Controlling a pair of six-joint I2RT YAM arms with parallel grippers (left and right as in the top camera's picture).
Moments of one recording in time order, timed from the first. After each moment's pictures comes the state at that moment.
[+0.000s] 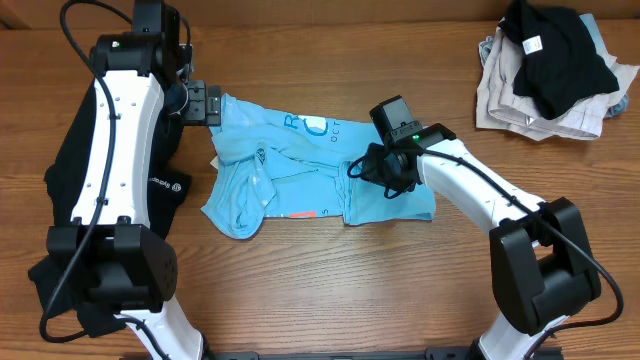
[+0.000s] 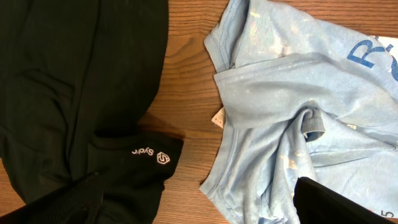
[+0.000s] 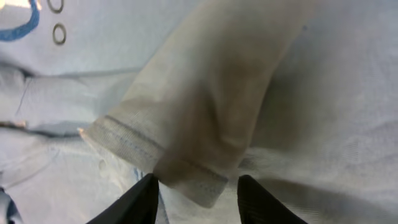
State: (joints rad) left arm 0.00 1.93 1.94 -1.31 -0.09 -0.04; right arm 0.42 1.86 1.25 -0.68 -0.07 0.73
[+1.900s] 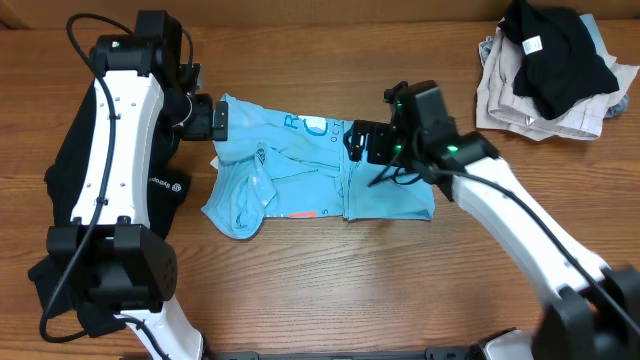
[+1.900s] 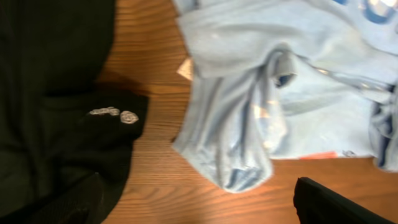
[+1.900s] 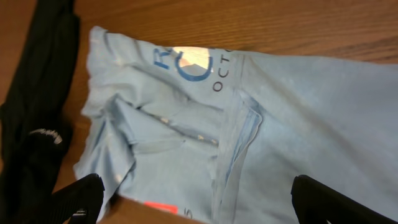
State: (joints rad) left arm 0.00 1.93 1.94 -1.46 0.05 -0.03; right arm 0.39 1.58 1.21 -0.53 -0.22 0.48
